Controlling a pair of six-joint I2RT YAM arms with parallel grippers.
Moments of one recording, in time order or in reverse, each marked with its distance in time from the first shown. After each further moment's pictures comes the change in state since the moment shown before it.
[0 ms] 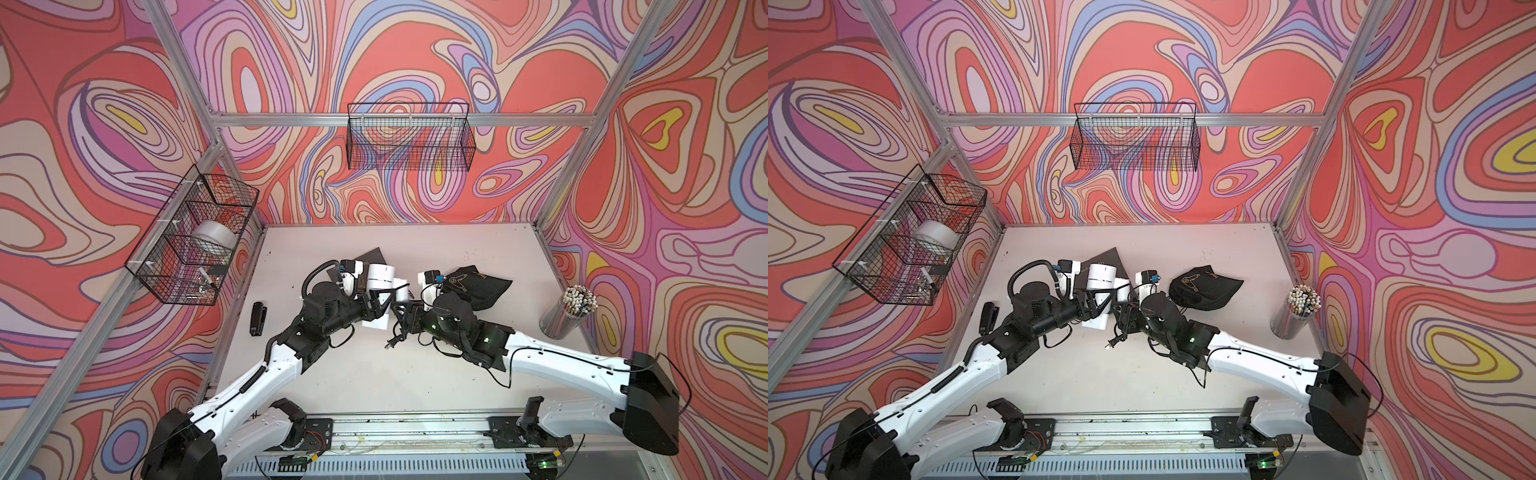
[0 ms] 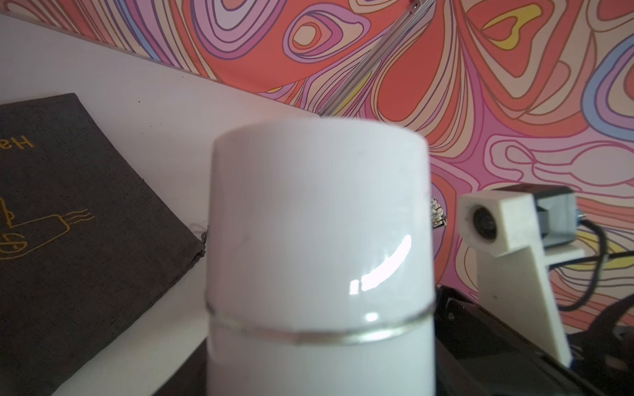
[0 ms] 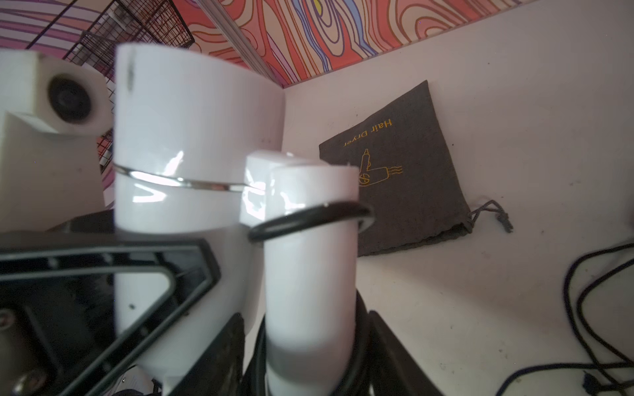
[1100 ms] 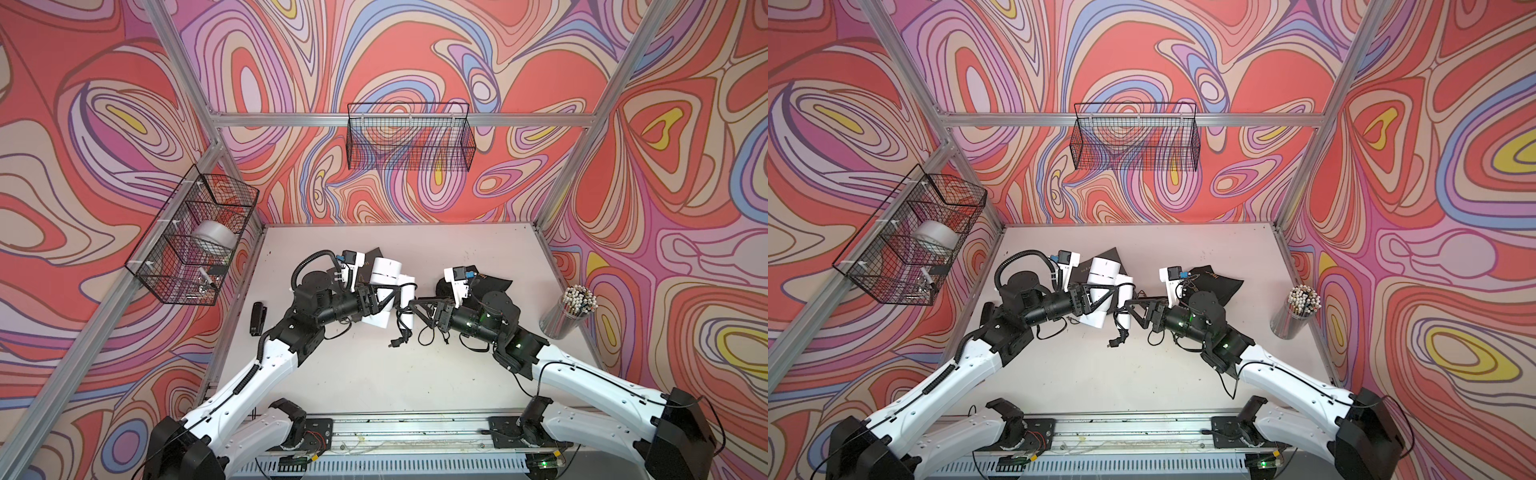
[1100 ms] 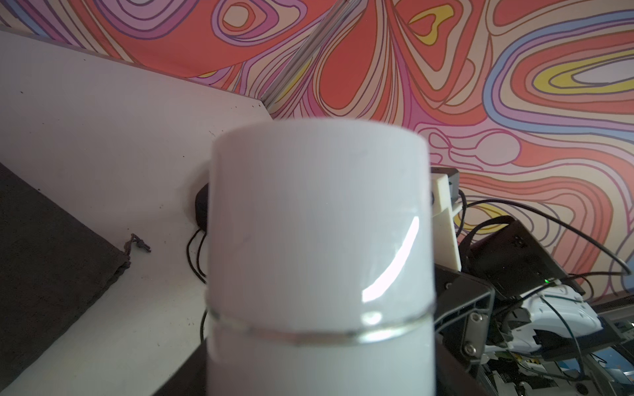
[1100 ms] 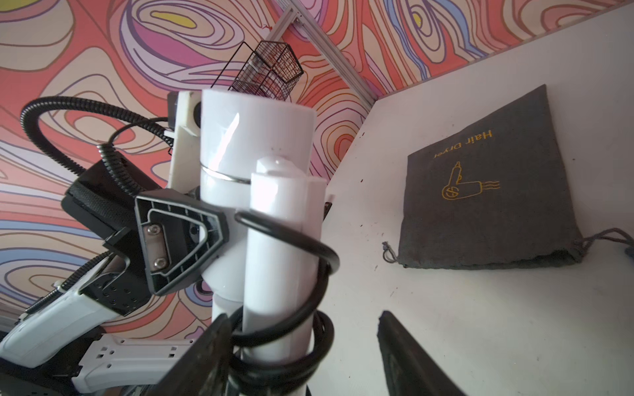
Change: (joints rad) left arm 0.053 0.003 0.080 0.019 0.275 -0.063; right arm -0.230 -0.196 -0.216 0.298 -0.505 0.073
